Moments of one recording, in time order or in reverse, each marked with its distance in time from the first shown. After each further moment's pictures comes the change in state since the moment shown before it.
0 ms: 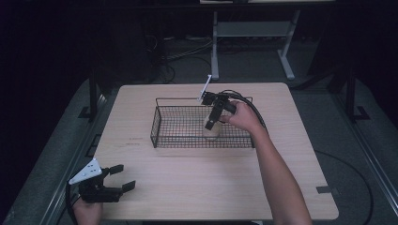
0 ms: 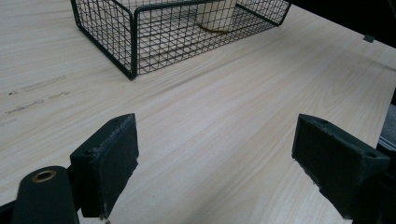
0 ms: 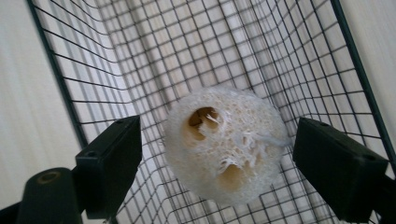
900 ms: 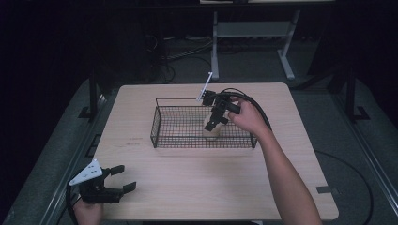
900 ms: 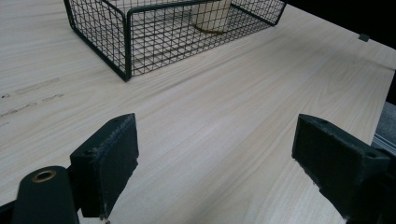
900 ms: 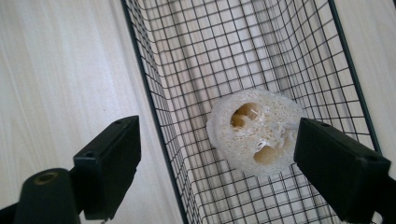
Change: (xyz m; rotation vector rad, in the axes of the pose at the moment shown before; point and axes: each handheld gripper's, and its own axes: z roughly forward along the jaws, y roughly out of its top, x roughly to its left) left arm -0.003 0.000 -0.001 -0.008 -0.010 0.009; right arm 0.035 -0.004 -0.039 -0.048 -0.022 -0.082
